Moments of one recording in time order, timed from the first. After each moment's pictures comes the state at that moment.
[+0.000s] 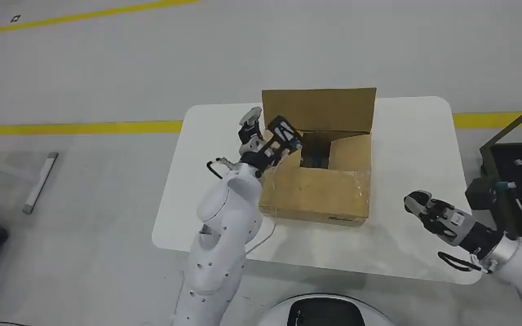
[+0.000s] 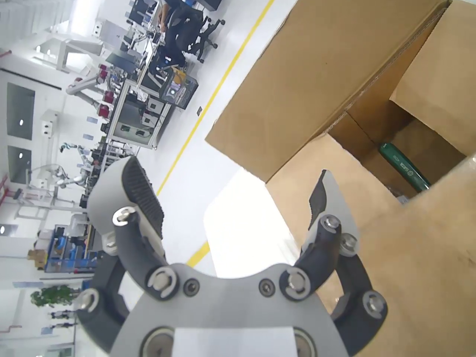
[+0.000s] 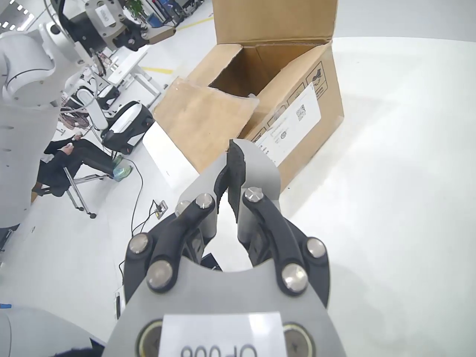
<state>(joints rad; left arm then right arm) 1.00 -1.51 -1.18 -1.83 2.15 -0.40 -0.52 -1.74 -1.16 1.91 -2.04 -0.43 -0.59 0.65</state>
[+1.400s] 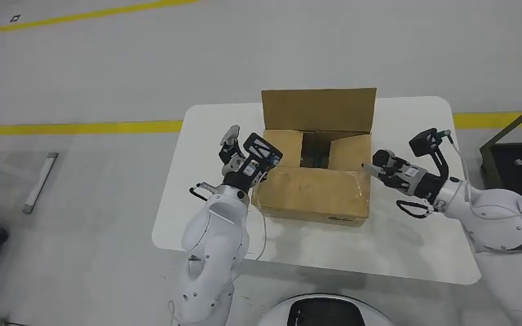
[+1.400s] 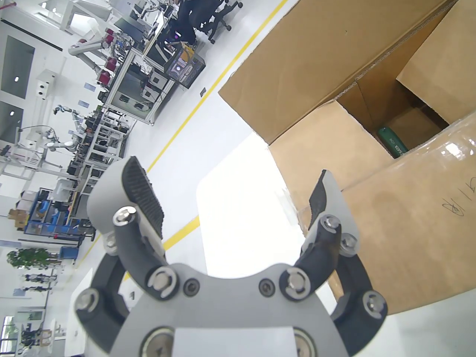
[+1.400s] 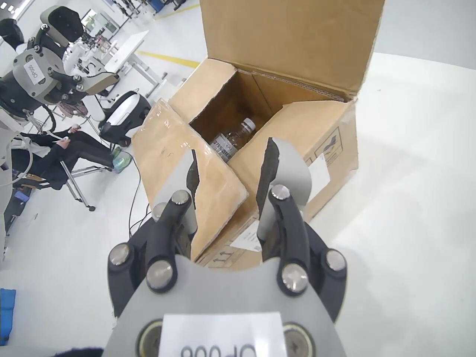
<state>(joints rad) 1.13 -1.50 -1.24 -1.95 2.13 -0.36 -0.53 -1.29 -1.12 1.62 -1.78 -0.49 -0.44 0.74</state>
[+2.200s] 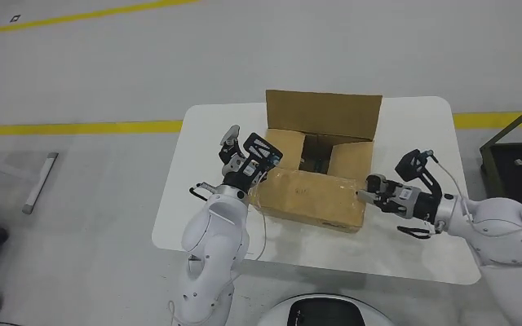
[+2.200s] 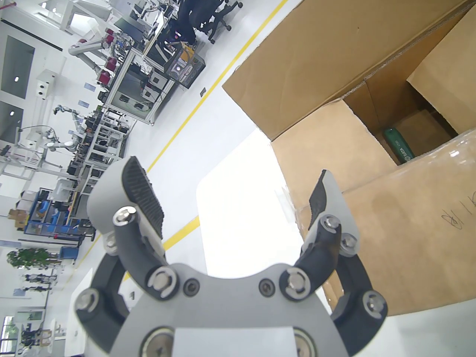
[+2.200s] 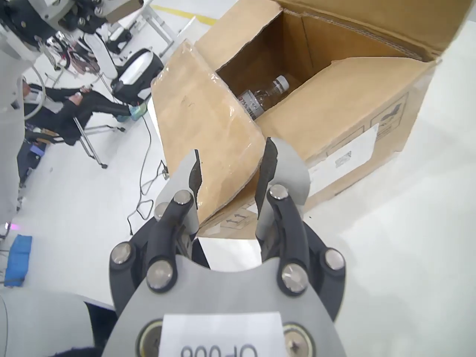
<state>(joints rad) 1.13 -1.50 -1.24 -1.95 2.13 -0.36 -0.53 -1.37 -1.08 1.61 -1.87 -0.49 -0.55 0.89</state>
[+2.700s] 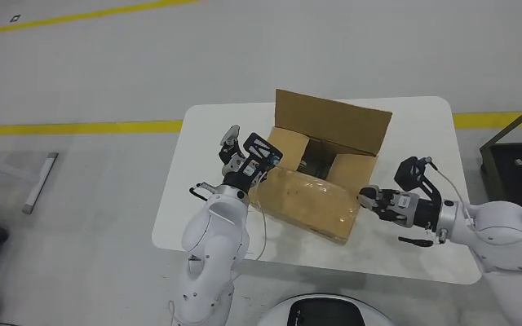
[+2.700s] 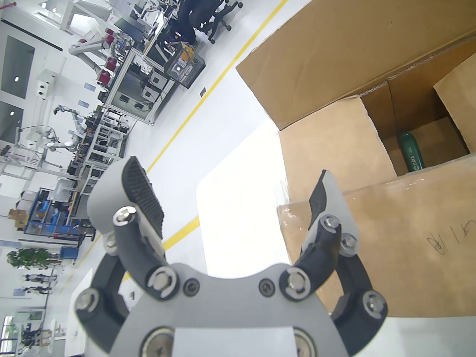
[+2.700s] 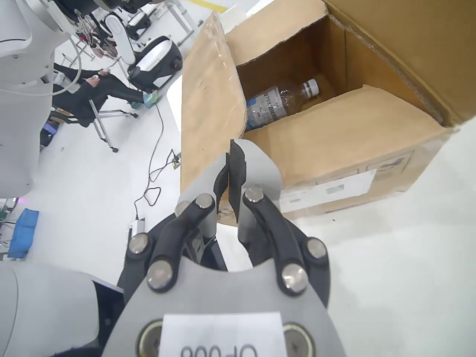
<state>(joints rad) 1.13 -1.50 -1.24 -1.95 2.13 -0.36 -0.53 -1.40 -1.06 1.62 -1.92 -0.42 -0.58 0.88</state>
